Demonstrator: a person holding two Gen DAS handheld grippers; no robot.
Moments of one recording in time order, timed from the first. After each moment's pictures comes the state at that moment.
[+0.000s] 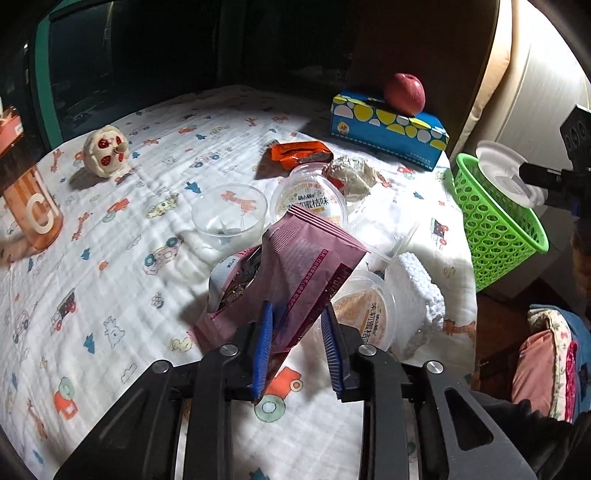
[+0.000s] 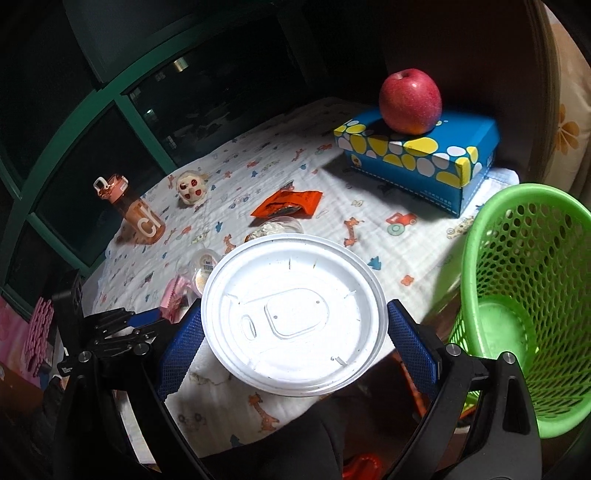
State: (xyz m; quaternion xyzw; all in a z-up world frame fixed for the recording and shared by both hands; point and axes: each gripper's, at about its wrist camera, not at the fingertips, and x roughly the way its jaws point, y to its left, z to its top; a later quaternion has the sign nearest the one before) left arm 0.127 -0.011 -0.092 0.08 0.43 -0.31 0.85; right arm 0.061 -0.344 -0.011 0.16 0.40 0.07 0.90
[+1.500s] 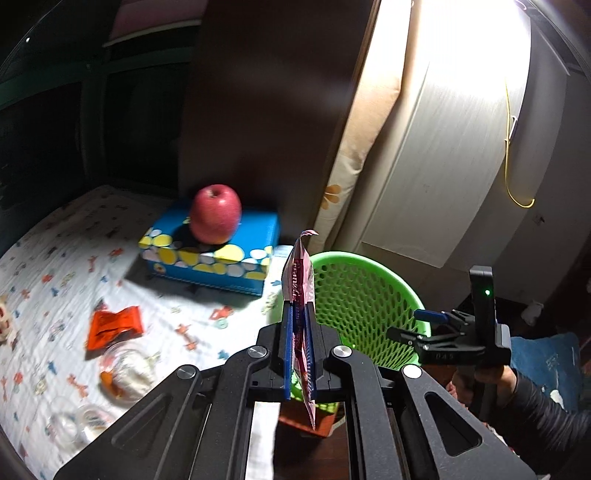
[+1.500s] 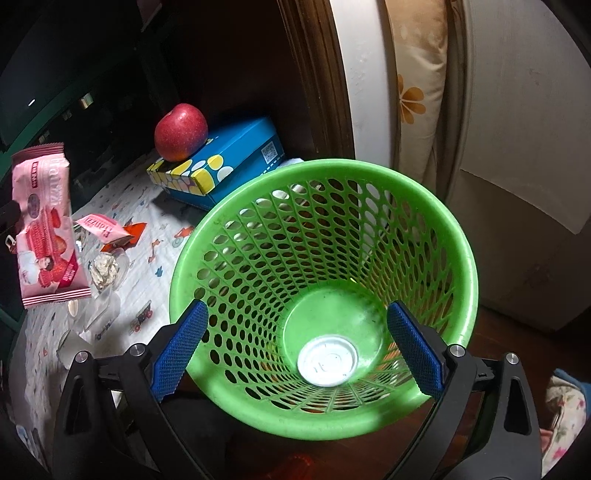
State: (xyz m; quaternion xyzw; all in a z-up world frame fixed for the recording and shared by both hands) left arm 0.107 -0.245 0.060 0.06 0.34 -0.48 0.80; right arm -0.024 -0.523 -0.034 0.18 0.39 -0.13 0.89
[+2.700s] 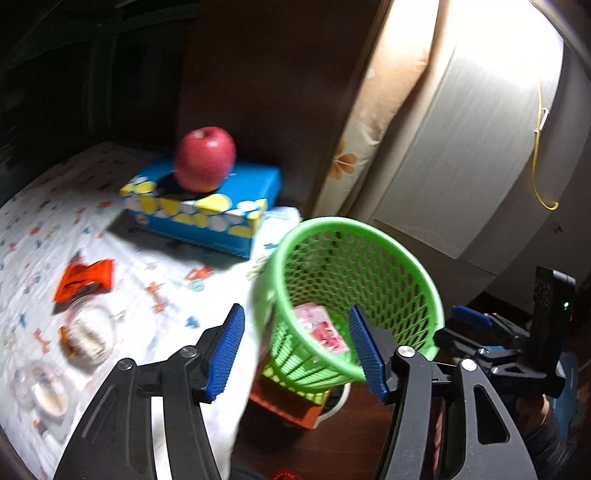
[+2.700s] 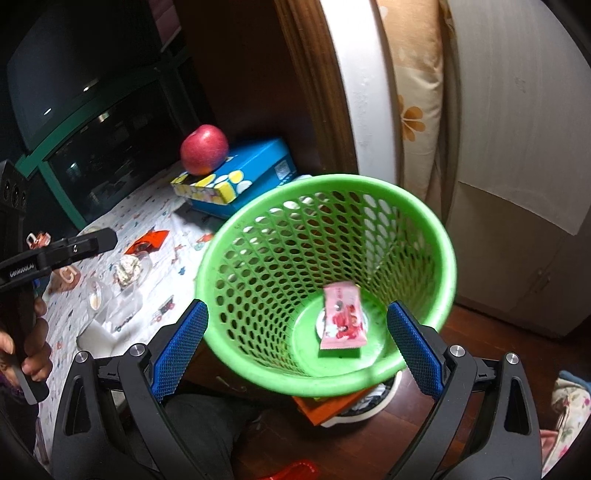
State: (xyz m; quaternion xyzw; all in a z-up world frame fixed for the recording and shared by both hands) left arm 0.093 -0.273 0.006 0.05 0.40 -0.42 0.81; right arm -0.063 -0.509 -0.014 0.17 0.35 -0.10 0.91
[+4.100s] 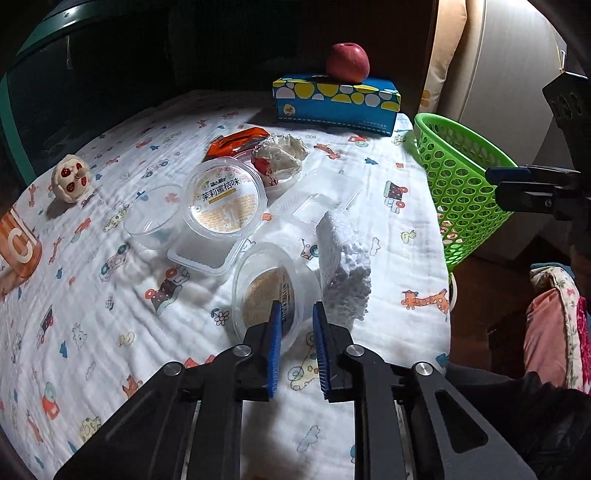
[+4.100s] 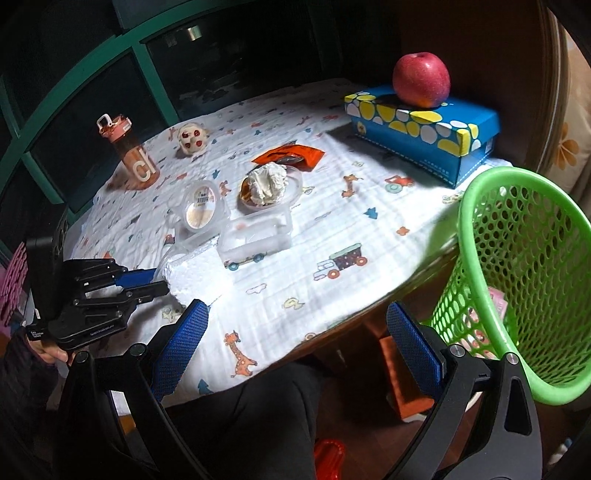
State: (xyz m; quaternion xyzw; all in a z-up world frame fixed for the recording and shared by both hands) left arm 0.085 -0.060 -0.102 0.15 0.42 -0.34 0.83; right arm 0.027 -0.316 -0.040 0.08 0.44 0.08 0.89
